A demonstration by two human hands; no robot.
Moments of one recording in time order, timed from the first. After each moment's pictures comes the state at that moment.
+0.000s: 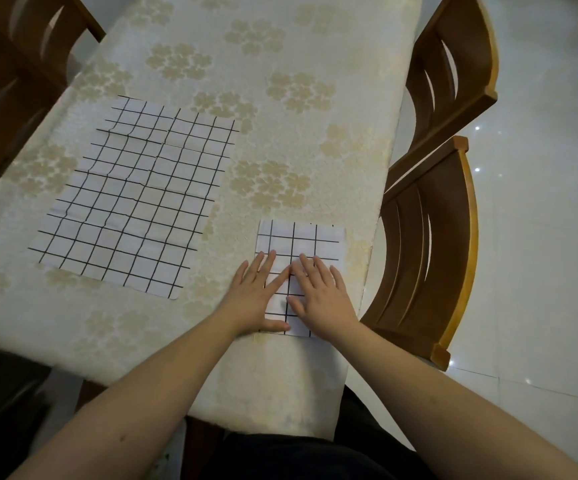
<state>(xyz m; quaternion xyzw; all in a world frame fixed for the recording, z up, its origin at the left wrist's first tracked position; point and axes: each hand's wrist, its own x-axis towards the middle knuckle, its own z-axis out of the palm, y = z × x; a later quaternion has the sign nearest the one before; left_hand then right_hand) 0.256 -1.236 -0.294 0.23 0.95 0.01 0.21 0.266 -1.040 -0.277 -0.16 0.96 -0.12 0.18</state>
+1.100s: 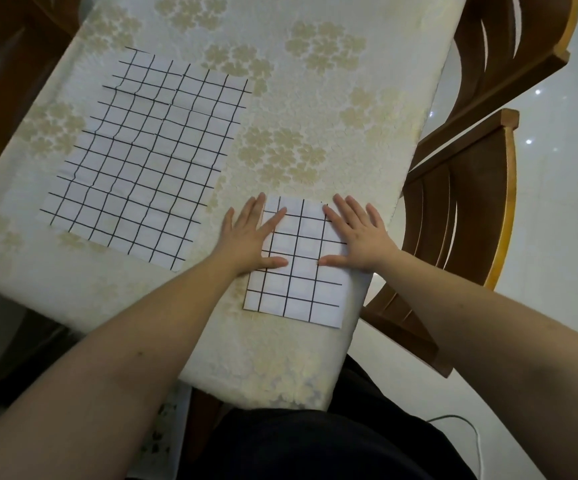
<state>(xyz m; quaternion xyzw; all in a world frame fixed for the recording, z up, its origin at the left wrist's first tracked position) 0.194 -1.242 -0.285 0.11 0.96 0.01 0.25 0.161 -0.968 -0.298 -0.27 0.93 -0.07 0.22</state>
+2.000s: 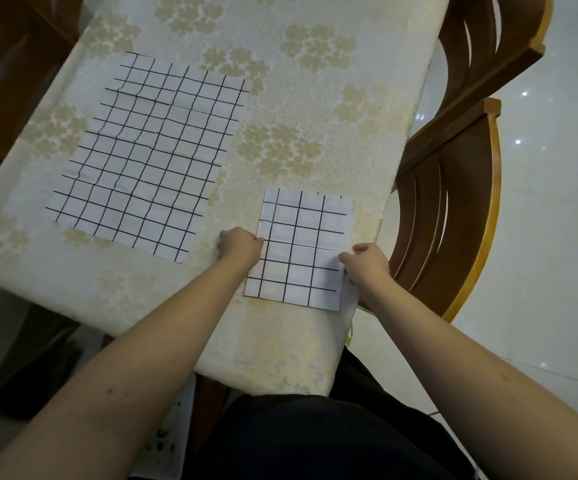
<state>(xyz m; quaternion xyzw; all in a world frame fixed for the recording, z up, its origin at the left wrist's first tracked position) 0.215 -1.222 -0.269 -0.33 0.88 0.25 0.25 0.236 -0.995 -0.253 0.35 0.77 -0.45 0.28</state>
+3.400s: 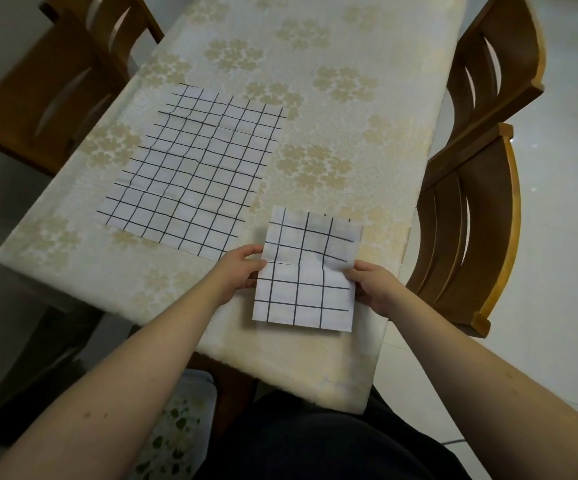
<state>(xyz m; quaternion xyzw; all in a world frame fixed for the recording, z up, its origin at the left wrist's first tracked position) 0.286 -1.318 -0.238 -0.25 0.71 0.61 0.26 0.280 -1.040 -0.245 0.25 0.64 -0.63 0.36</state>
